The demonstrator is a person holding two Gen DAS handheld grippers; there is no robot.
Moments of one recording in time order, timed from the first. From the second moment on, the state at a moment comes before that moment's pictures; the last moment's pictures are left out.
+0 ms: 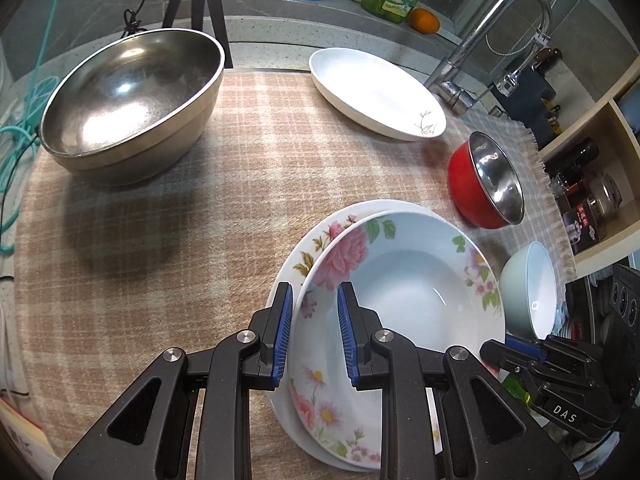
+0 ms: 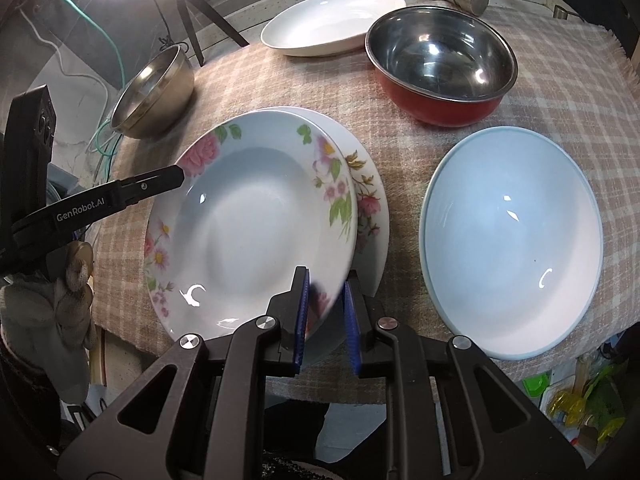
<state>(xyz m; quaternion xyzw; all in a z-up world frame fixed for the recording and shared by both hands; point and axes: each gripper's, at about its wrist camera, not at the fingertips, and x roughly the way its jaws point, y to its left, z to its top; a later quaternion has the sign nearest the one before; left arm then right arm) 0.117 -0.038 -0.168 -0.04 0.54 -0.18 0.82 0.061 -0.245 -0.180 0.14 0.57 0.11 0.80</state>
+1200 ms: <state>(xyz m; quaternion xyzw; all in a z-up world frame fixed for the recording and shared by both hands) 0.110 -0.038 -0.145 -0.05 0.52 -0.18 0.83 0.059 -0.249 -0.125 0.10 0.50 0.15 0.85</state>
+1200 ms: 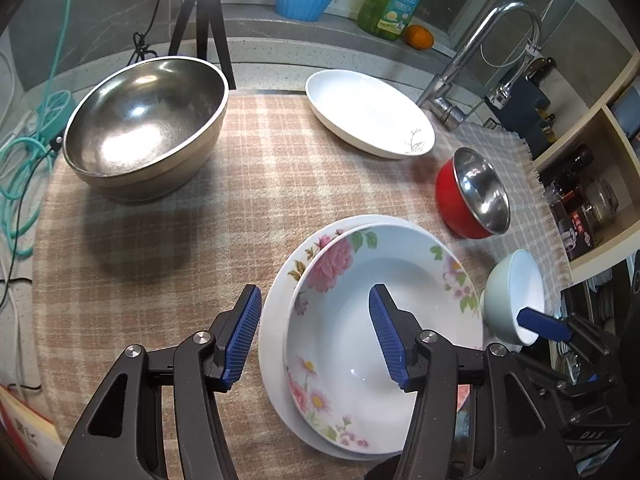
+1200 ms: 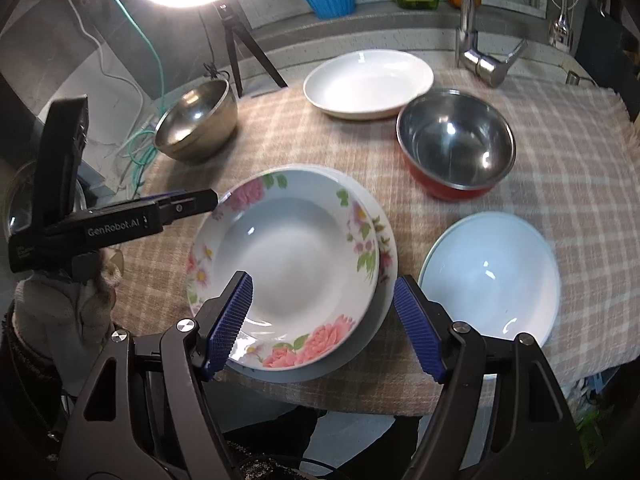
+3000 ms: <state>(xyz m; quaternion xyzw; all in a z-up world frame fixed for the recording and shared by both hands) 0.289 -0.081 -0.160 -0.14 0.54 -0.12 0.82 0.325 -0.369 -0.182 0.18 0.56 0.20 0.79</state>
